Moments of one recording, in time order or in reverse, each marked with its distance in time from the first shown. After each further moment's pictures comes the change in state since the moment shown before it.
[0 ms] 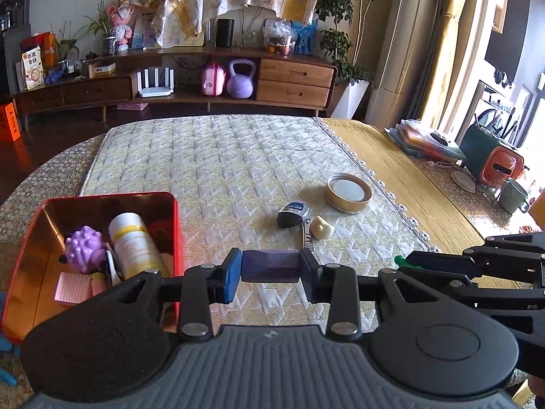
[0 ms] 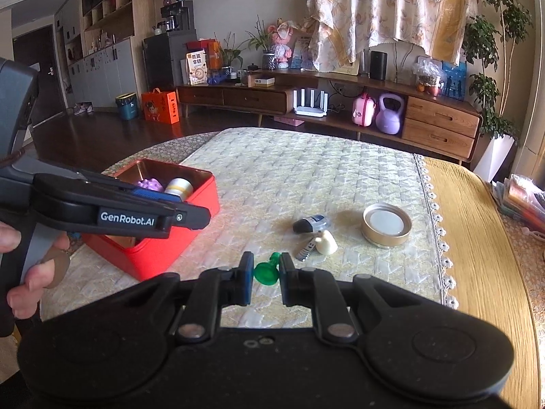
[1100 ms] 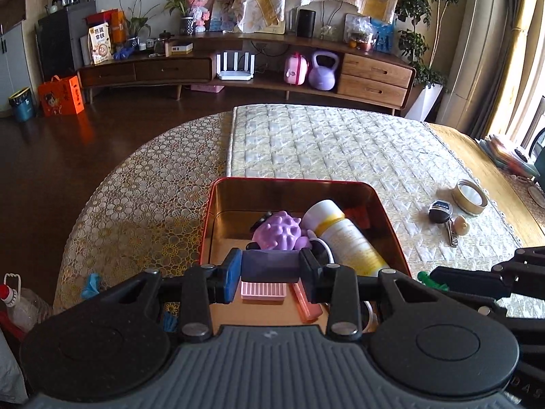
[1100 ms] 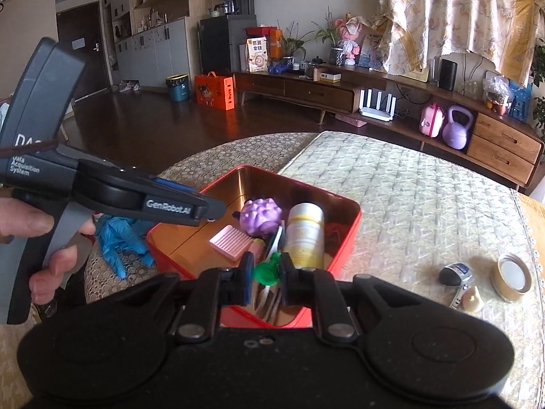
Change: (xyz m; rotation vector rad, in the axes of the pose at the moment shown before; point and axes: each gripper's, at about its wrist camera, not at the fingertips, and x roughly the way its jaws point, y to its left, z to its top) left arm -0.021 0.166 -0.005 -0.092 0.051 0.190; right arm 0.087 0.139 0.042 -0.111 0.048 0.140
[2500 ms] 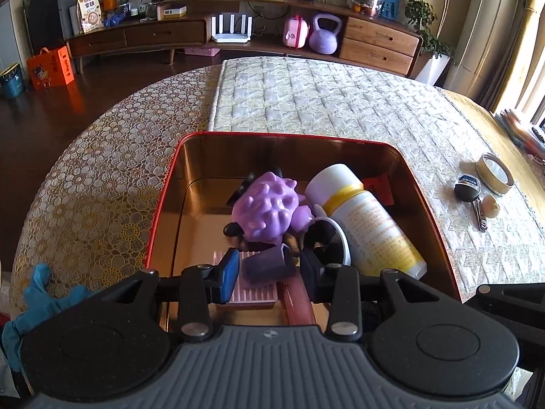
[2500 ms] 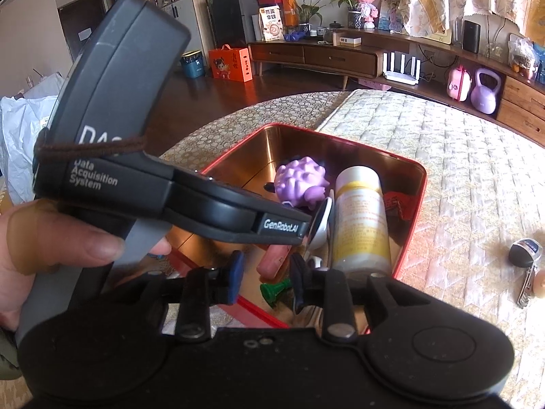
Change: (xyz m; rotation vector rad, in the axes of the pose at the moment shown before) left arm 0.069 -0.010 -0.005 -0.009 0.120 -0.015; right arm 0.046 0.014 -0.006 0.059 0.101 0.095
